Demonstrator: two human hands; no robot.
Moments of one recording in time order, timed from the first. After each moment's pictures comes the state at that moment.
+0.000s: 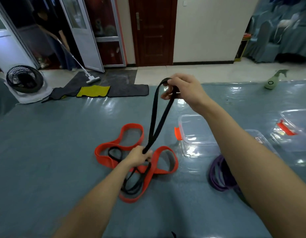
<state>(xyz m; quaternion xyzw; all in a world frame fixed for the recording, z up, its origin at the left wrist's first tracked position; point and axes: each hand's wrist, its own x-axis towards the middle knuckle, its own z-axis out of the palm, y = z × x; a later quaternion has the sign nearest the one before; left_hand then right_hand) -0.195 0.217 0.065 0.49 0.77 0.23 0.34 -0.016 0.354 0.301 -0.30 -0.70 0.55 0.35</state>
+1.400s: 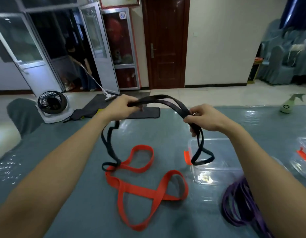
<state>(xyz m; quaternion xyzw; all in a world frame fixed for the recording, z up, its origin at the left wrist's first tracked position) -0.307 0.266 0.327 0.62 0.72 0.30 0.07 0.025 0.389 0.310 -0.35 -0.83 0.40 0.16</state>
